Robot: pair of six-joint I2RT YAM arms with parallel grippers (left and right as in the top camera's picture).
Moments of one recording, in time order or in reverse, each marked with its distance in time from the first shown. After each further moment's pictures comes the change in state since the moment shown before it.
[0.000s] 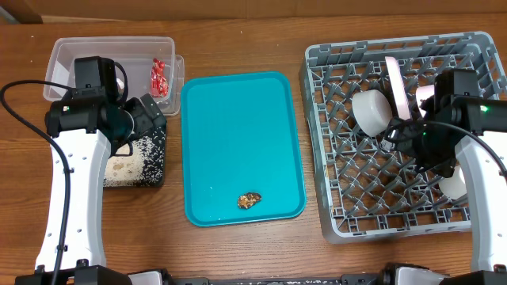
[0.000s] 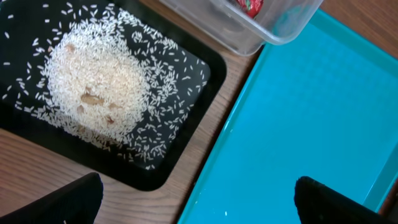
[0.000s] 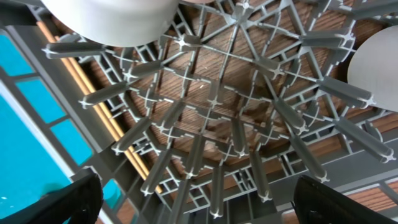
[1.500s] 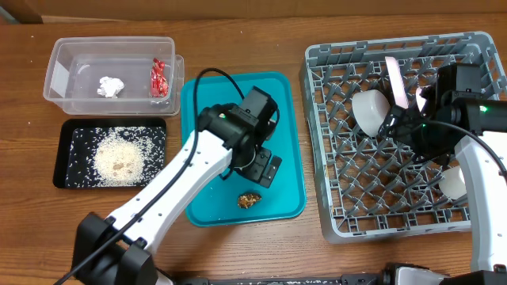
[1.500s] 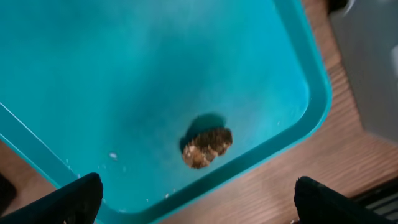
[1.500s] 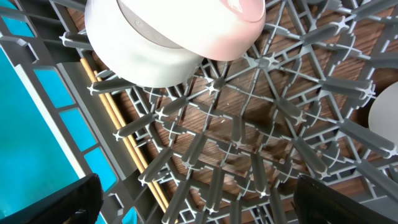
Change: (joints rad) left arm -0.735 0.175 0.000 -0.076 0.051 0.297; right arm 0.000 0.000 -0.003 0.128 -0.042 -0.003
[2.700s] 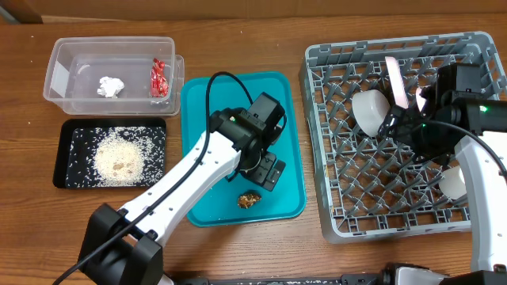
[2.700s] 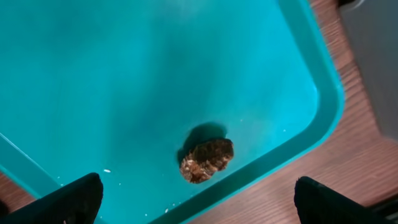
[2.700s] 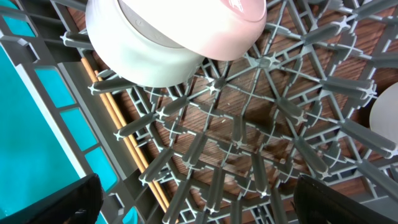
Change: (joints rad) left arm -0.027 0.030 -0.051 0.078 -0.018 0.019; right arm 0.000 0.000 0.000 0.000 -0.002 0.000
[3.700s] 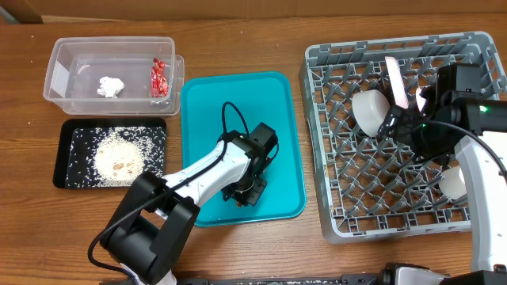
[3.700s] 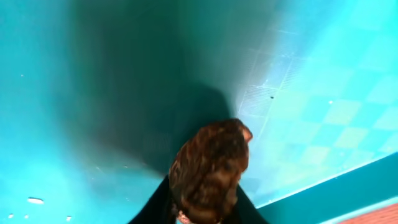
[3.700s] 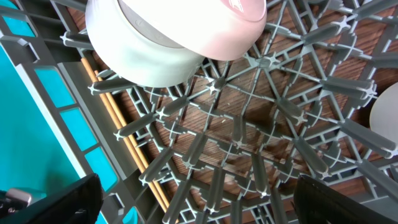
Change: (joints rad) left arm 0.000 0.149 -0.236 0.162 0.011 0.027; right arm 0.000 0.000 0.000 0.001 0.000 0.000
